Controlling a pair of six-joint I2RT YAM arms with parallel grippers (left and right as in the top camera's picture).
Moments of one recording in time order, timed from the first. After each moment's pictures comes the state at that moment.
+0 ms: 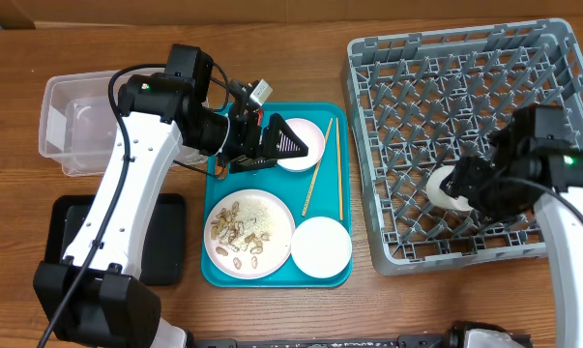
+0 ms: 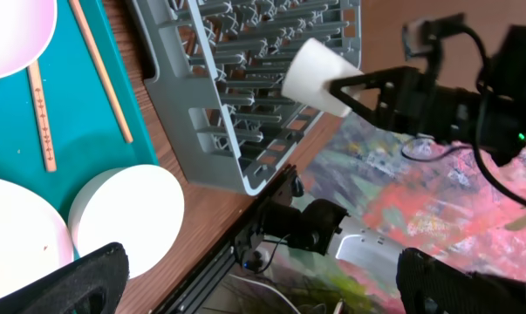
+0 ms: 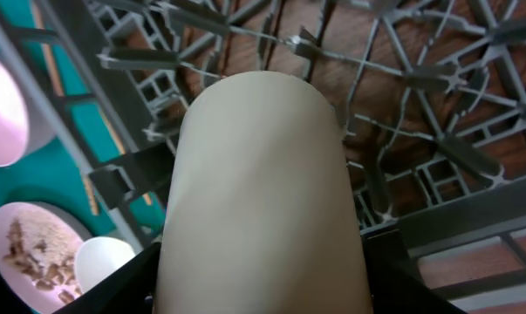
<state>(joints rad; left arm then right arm) -0.19 1.70 1.61 -1.30 0.99 -0.10 -0.12 1.33 1.21 -1.25 -0.21 0.33</state>
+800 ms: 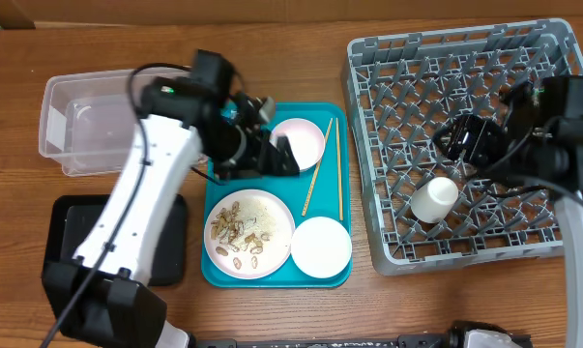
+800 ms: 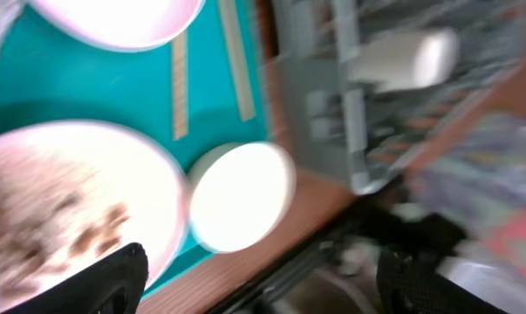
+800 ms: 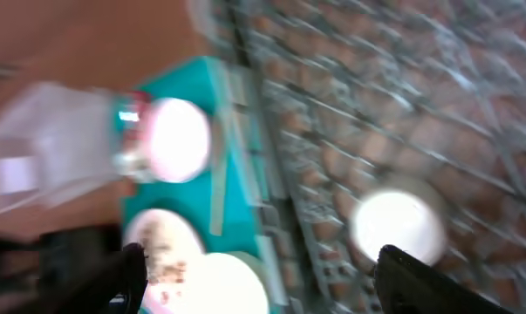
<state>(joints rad) -0.30 1.70 1.61 -1.34 0.57 -0.14 -0.12 1.31 1.43 -1.19 -0.44 0.29</state>
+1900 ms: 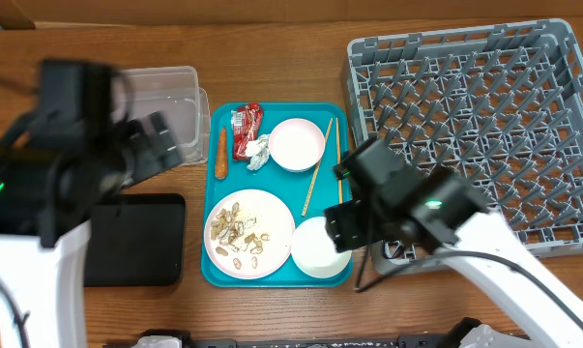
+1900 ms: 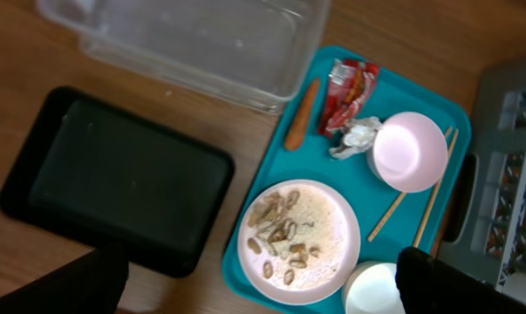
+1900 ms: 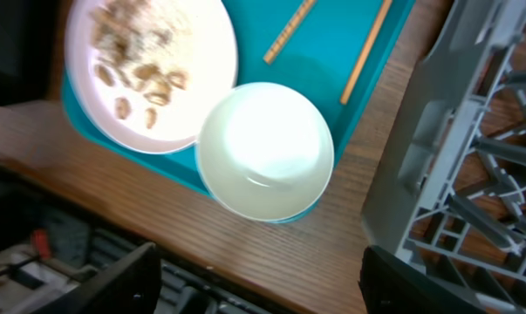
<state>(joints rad) -0.06 1.38 1.96 -1.65 -0.11 -0.50 0.72 1.36 1.33 -1.26 -0.11 0.40</state>
